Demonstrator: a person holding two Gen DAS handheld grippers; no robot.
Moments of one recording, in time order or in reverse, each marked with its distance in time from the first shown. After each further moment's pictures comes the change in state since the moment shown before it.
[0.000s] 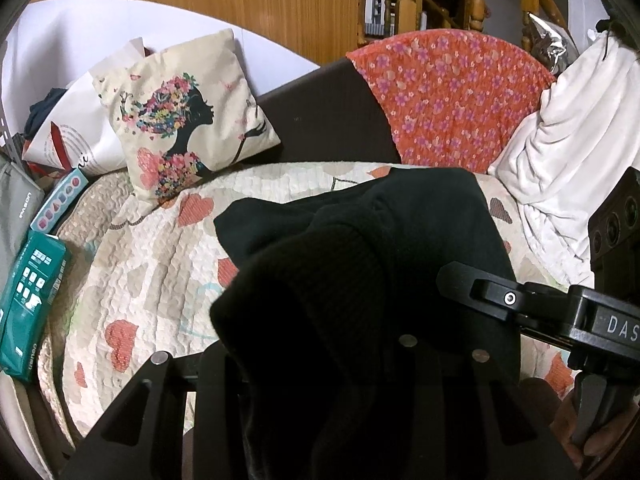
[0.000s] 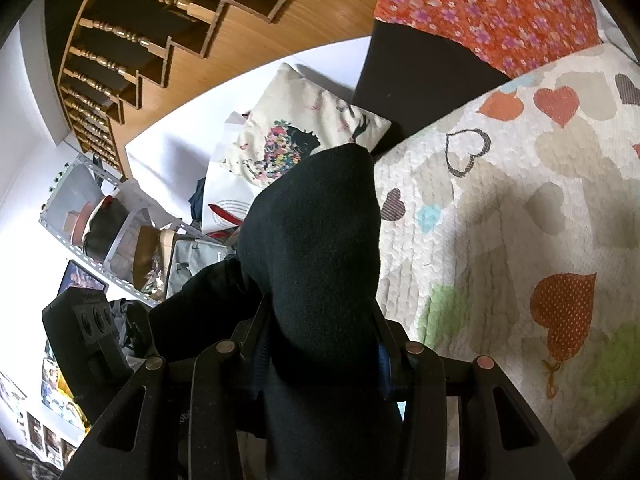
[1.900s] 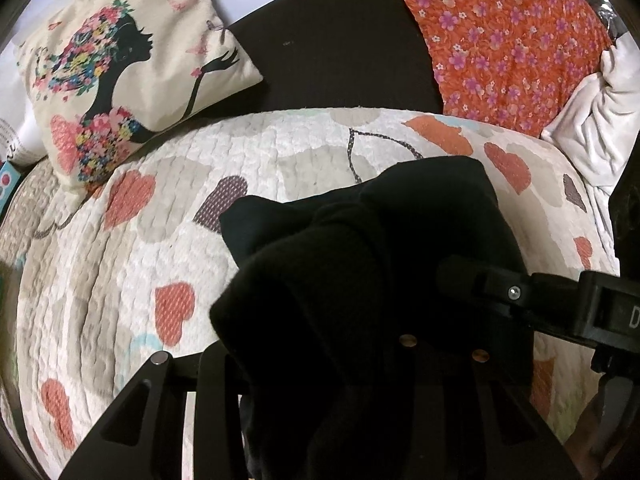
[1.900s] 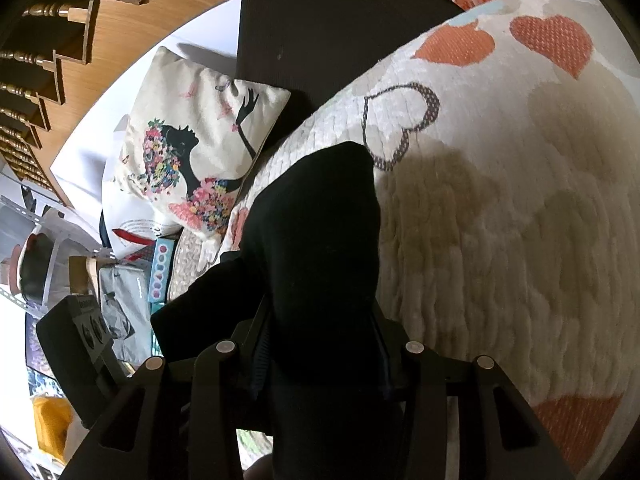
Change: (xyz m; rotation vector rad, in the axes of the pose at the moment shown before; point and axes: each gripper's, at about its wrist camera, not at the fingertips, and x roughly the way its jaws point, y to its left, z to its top) left arm 0.222 0.014 0.040 0.029 0.148 -0.006; right arm 0.140 -0.125 0.079 0.135 0.100 -0.172
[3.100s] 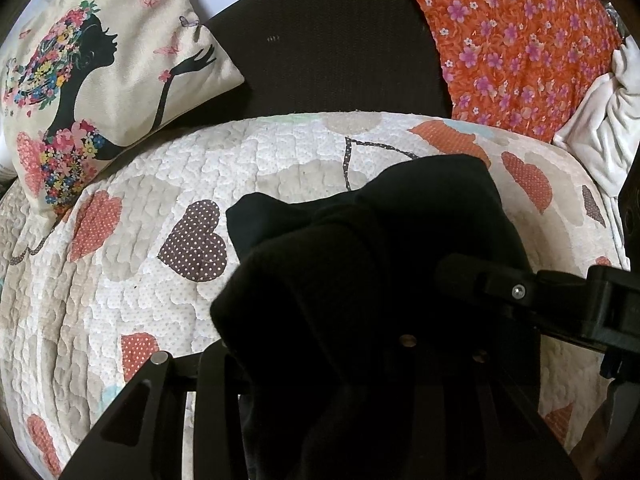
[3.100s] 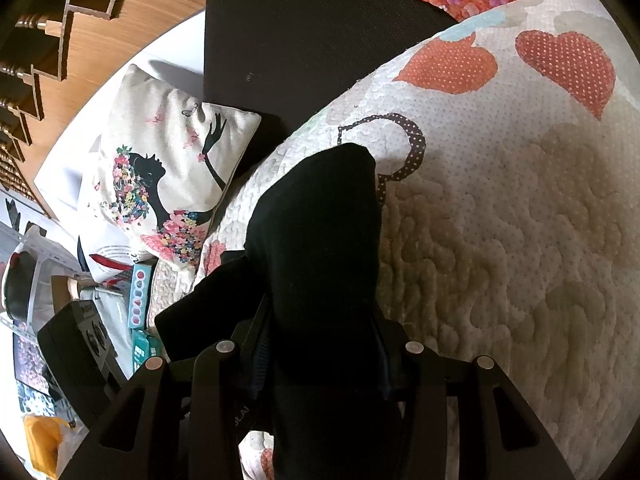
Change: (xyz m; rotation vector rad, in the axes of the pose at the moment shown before) left arm 0.052 -0.008 0.027 0.008 -0.017 -0.010; right arm 0.026 -0.020 0.041 0.016 -0.032 -0.052
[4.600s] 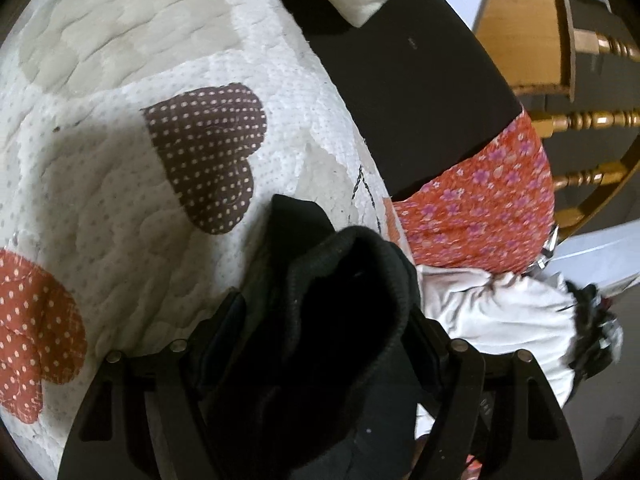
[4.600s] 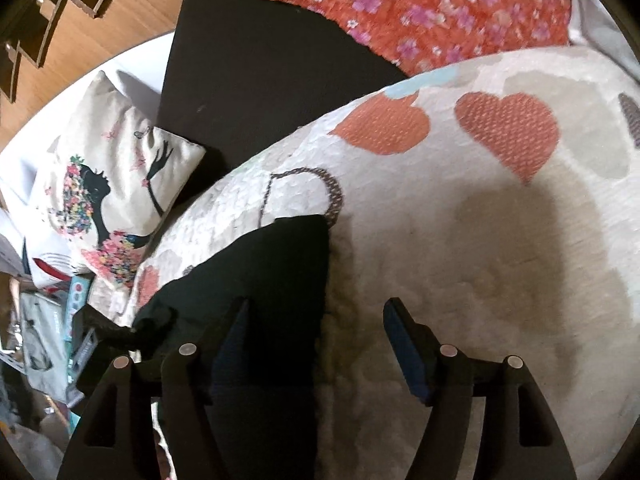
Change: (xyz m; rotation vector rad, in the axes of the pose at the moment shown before) left arm 0.081 0.153 -0.037 -0.776 0.125 -0.835; right arm -0.023 -0.016 0.013 -0.094 -0.132 -0.271
